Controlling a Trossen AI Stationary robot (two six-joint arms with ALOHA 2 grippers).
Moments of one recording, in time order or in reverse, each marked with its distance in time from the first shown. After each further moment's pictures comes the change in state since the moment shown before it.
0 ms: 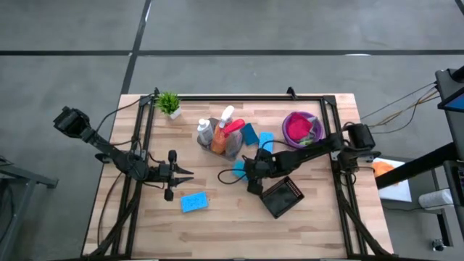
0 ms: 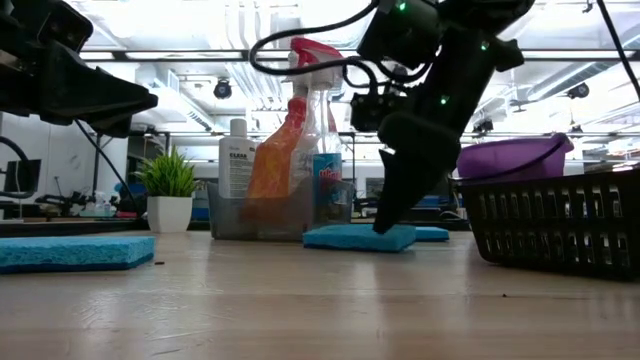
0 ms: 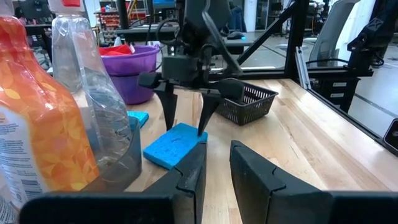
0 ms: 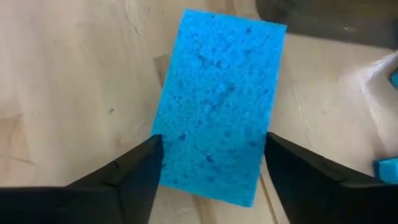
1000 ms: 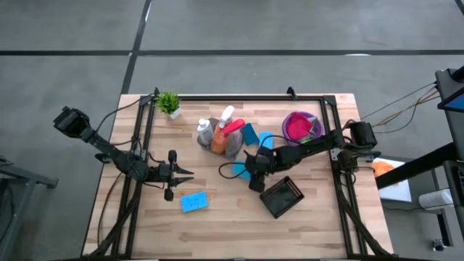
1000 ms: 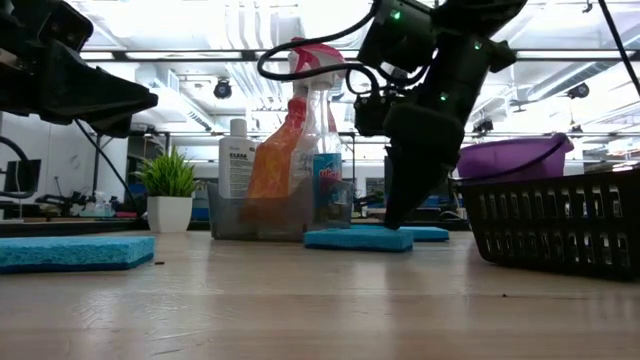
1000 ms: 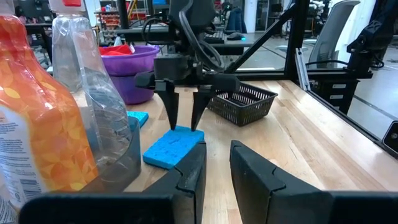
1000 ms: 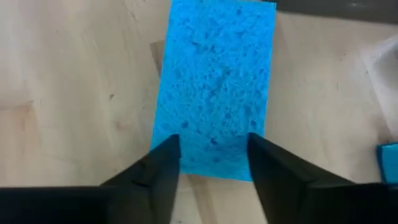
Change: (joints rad) left arm 0.000 0.000 0.000 0.003 0.000 -0.006; right arm -0.051 -0.028 -0.002 -0.053 -0.111 -0.003
